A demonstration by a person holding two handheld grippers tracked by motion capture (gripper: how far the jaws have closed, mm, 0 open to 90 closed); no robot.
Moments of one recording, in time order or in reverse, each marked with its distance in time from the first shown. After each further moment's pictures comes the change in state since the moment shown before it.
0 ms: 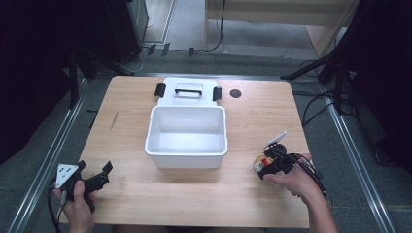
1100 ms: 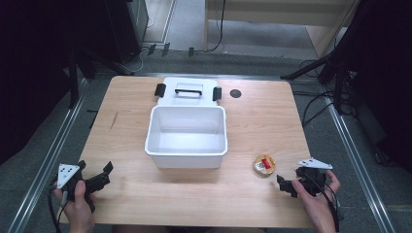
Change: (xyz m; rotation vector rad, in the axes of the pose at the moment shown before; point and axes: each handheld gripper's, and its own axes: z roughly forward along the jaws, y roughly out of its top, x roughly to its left) left arm -0.002 0.000 0.000 -0.005 0.002 0.014; right arm -0.038 -0.093 0.009 -0.497 -0.010 0.186
